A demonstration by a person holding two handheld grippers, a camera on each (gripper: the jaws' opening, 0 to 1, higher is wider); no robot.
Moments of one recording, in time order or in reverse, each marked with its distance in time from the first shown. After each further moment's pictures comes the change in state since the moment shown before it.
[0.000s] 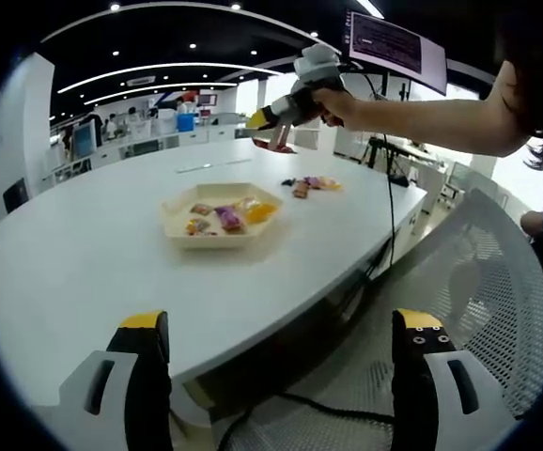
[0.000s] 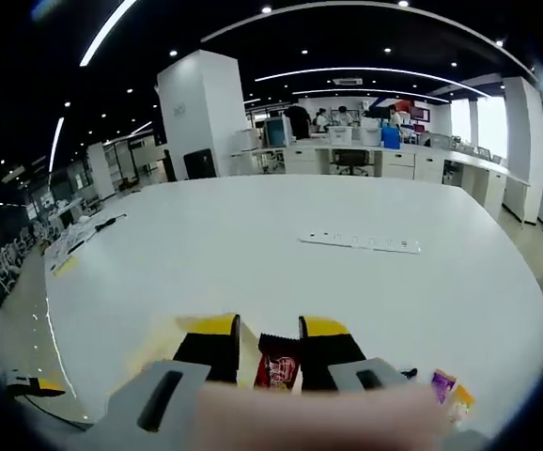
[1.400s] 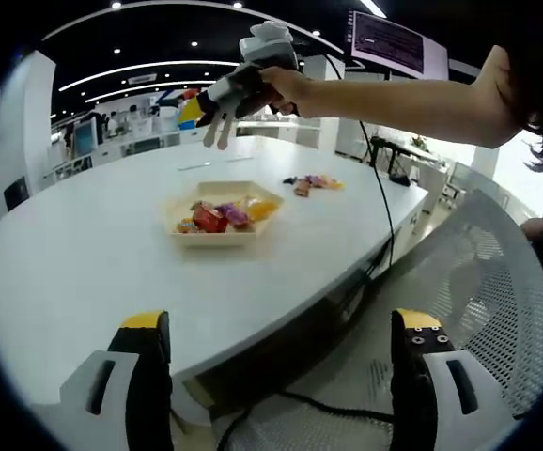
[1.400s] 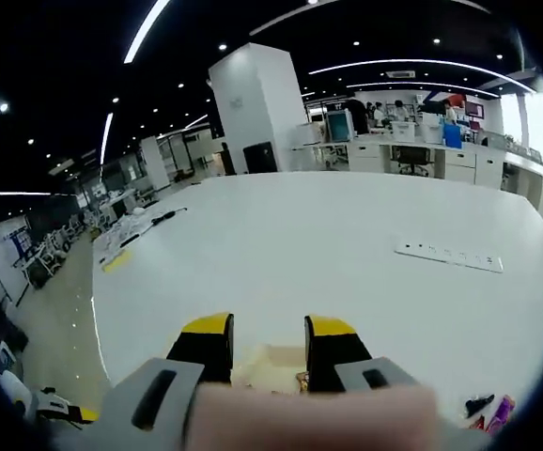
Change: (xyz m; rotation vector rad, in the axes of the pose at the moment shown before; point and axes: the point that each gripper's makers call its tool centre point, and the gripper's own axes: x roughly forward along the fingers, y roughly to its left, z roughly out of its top) left arm 0.000 0.001 -0.002 -0.006 0.008 0.003; right arm 0.044 0.111 0.021 -0.035 0.016 0.255
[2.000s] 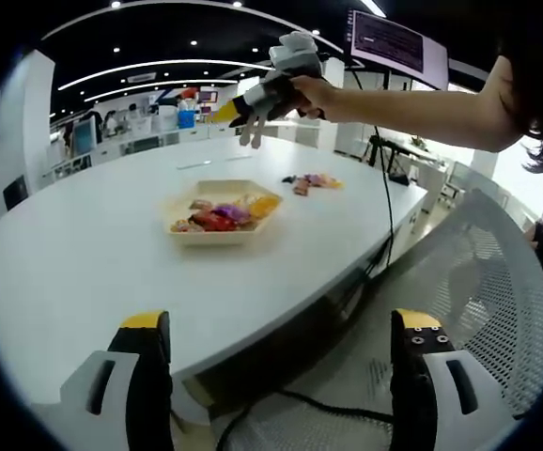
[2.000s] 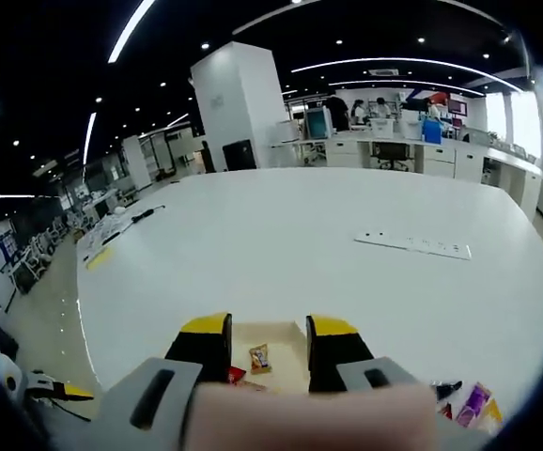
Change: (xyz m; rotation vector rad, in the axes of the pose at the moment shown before) left arm 0.001 -0.001 -0.001 -0.002 0.006 -0.004; right arm -0.046 -0.061 -0.023 0.022 0.019 -0.100
